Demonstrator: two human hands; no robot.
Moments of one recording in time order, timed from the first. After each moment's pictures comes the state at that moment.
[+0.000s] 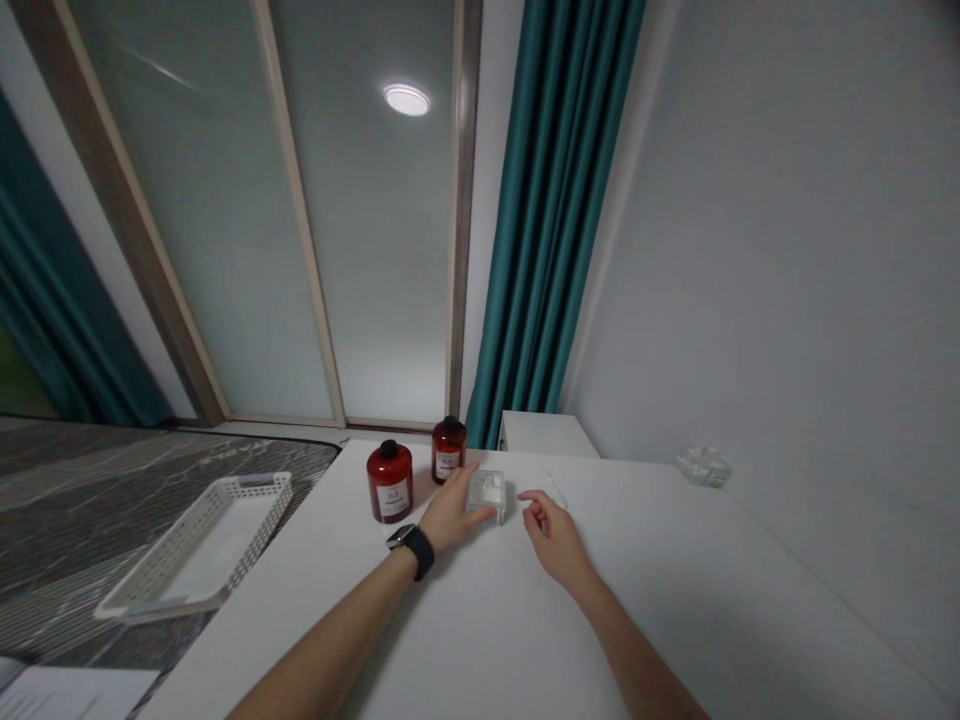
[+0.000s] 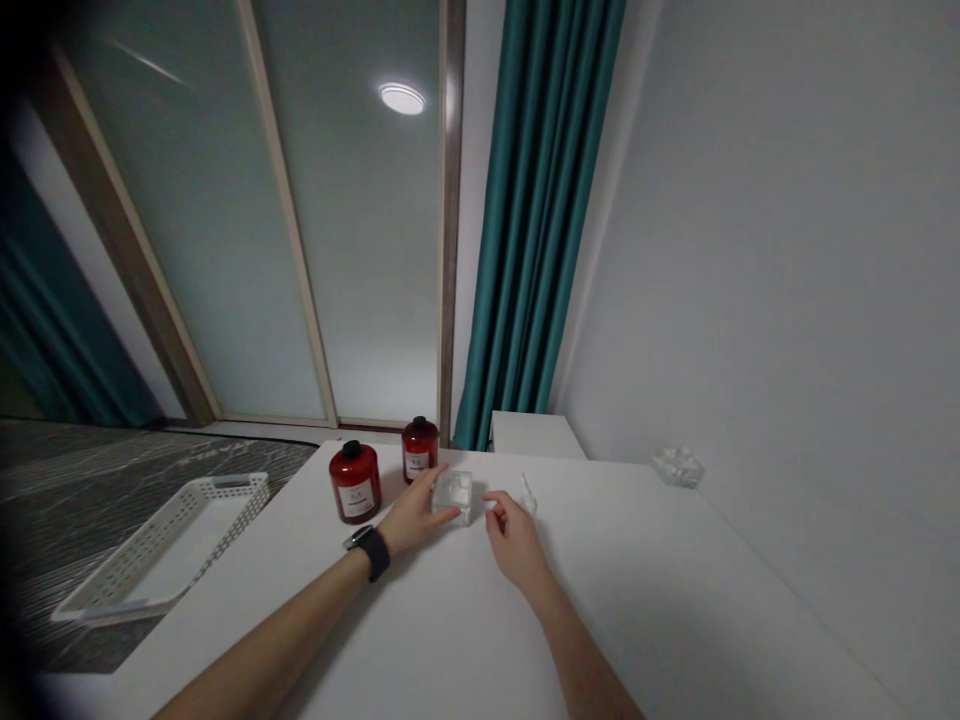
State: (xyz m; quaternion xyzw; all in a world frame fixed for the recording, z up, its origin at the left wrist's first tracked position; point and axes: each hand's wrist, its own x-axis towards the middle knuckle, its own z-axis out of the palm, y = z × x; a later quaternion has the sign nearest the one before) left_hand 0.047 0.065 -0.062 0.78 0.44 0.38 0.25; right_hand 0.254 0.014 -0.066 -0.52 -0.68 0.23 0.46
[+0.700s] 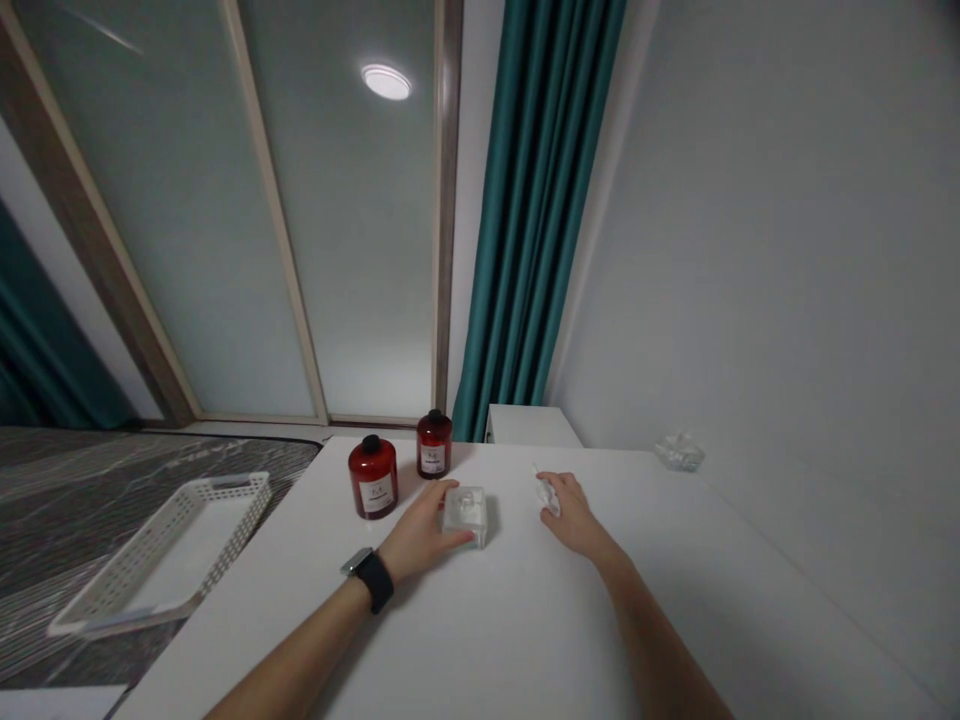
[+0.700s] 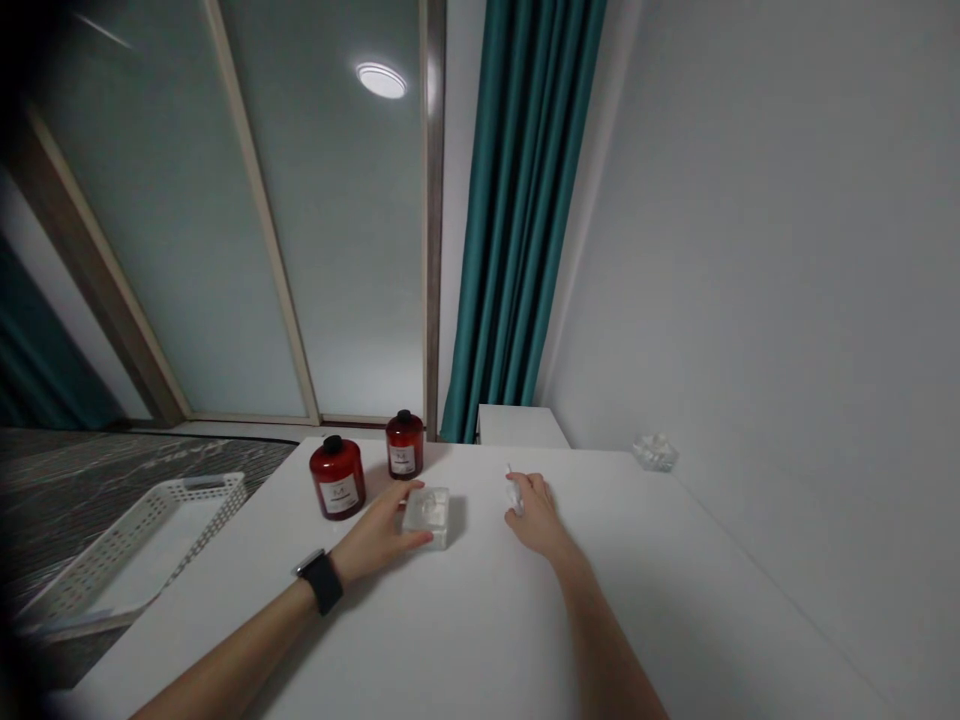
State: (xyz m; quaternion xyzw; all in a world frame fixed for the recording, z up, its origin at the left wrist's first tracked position) left_hand 0.028 0.023 -0.046 0.77 0.44 0.37 0.30; right_hand 0.326 0.033 -0.087 -0.61 -0.71 0.12 0.34
